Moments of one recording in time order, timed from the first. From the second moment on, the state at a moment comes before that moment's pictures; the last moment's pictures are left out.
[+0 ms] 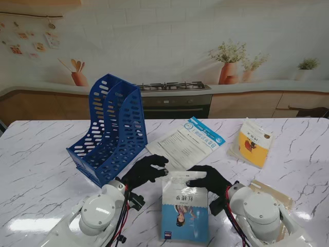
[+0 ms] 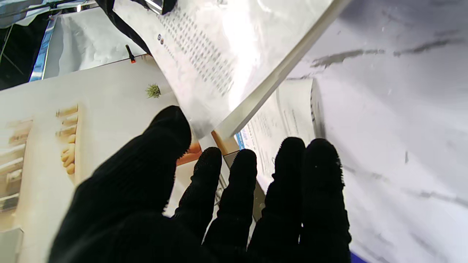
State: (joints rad) left arm 1.62 -1.17 -1.09 -1.71 0.06 0.10 -0.02; right arm -1.75 -1.13 1.29 -1.79 0.12 0.28 0.22; left_hand 0.89 -0.42 0.55 -0.09 0.48 0.26 0.48 0.39 0.56 0.28 0.39 0.43 0.55 0.40 0.50 0.58 0.35 0.34 1.17 0.51; right_hand 0.90 -0.60 0.93 -0.33 0.67 0.14 0.72 1.06 0.85 0.18 0.94 1.03 1.05 0.15 0.81 0.62 0.78 0.47 1.57 0.85
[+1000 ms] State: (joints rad) left arm 1.44 -1.08 -1.06 -1.74 0.27 -0.02 -0.26; right arm -1.61 -1.08 1.26 -1.82 0.01 0.11 0.34; left_hand 0.77 -0.42 0.43 -0.08 0.47 0.22 0.48 0.50 0.47 0.26 0.31 0.46 0.41 0.35 0.31 0.52 0.03 0.30 0.76 0.39; right_hand 0.90 -0.60 0.90 -0.33 0.69 0.14 0.72 1.10 0.85 0.16 0.95 1.08 1.05 0.15 0.83 0.67 0.76 0.47 1.57 0.91
